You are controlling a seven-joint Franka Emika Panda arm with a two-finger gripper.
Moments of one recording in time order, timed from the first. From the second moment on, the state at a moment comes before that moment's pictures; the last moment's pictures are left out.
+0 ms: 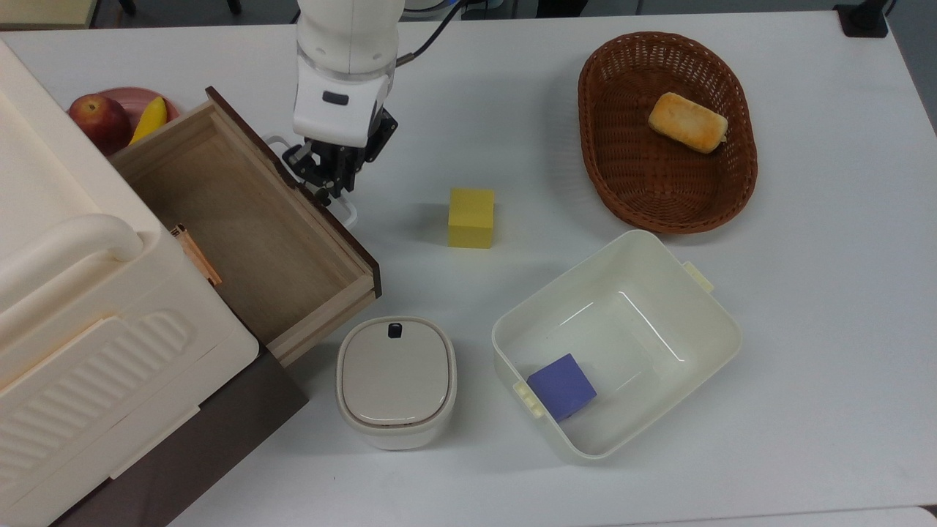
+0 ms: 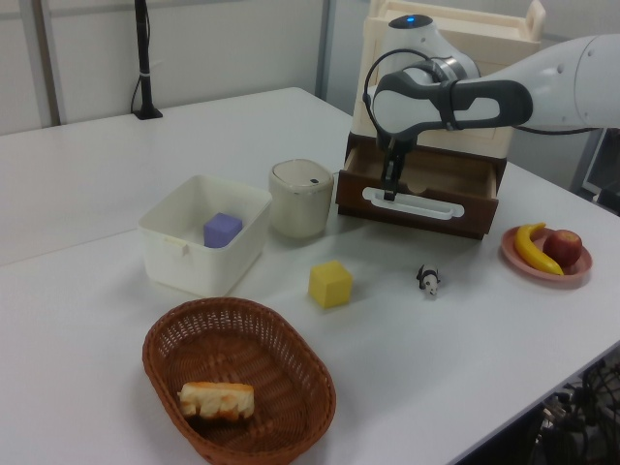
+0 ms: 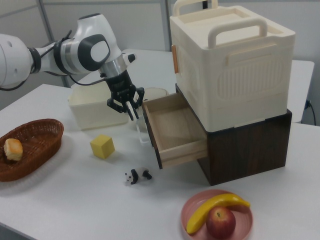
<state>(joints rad) -0.10 0.23 0.10 -1.68 -0.24 2.00 -0.59</state>
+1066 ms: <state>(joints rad) -0.07 0.09 0.14 -1.53 -0.10 1.63 0.19</state>
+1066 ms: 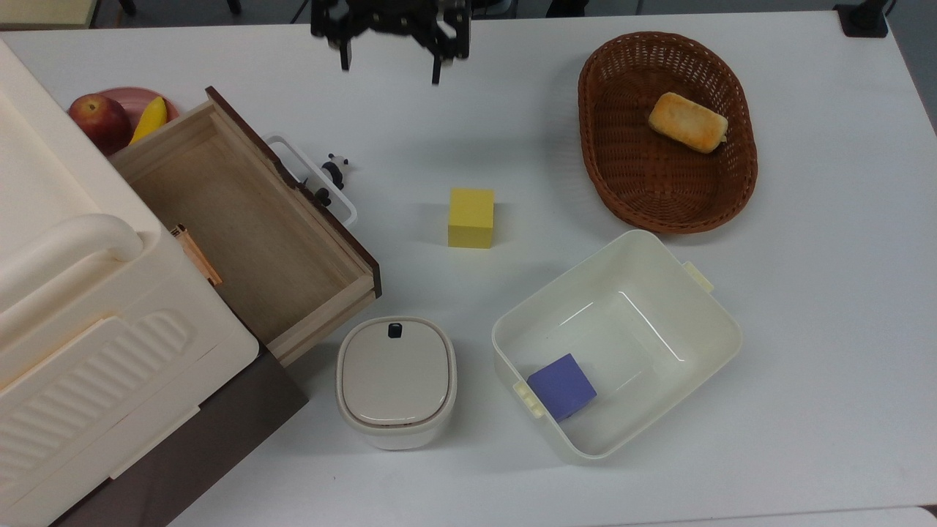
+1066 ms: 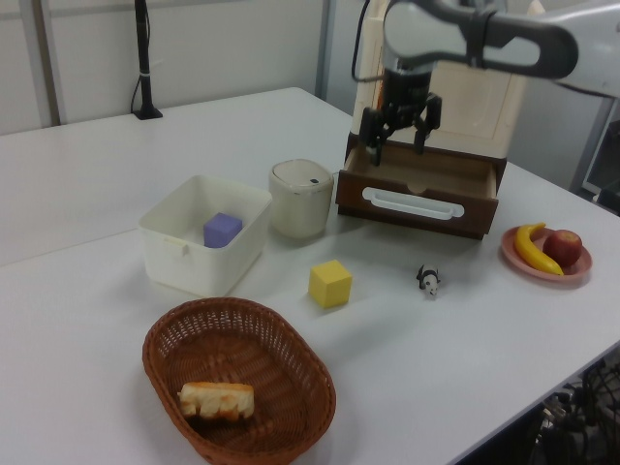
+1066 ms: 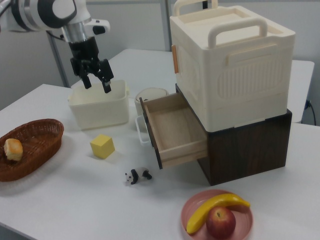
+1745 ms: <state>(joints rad) 0.10 0.07 -0.14 -1.45 0.01 1.55 0.15</state>
